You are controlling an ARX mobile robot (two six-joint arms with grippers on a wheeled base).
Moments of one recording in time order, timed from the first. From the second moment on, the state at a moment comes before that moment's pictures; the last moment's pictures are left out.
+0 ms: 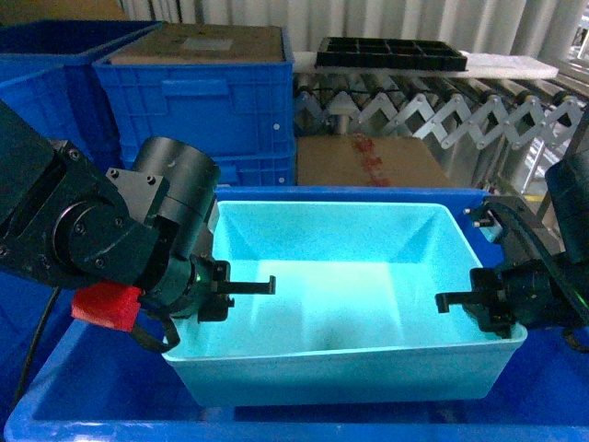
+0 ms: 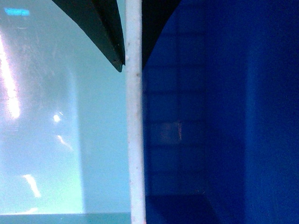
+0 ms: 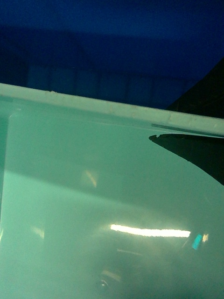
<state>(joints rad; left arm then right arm) -0.32 2.18 1.12 0.16 -0.23 -0.24 0.11 2.14 1.04 0.22 -0.09 0.02</state>
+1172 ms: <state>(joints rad) -0.31 2.21 1.15 0.18 -0.23 -0.15 0.11 2.17 1.06 0.25 -0.05 -0.09</state>
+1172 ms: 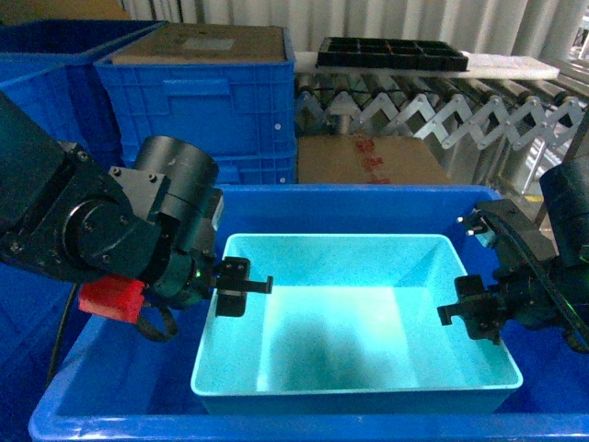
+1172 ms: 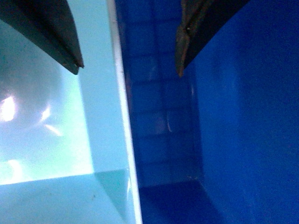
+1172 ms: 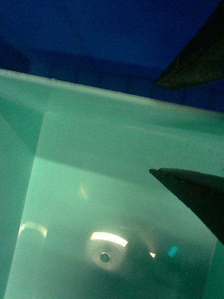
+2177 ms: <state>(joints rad) -0.33 2.06 1.26 0.11 -0.16 -0.11 0.11 2.05 1.11 0.24 -0.10 0.00</state>
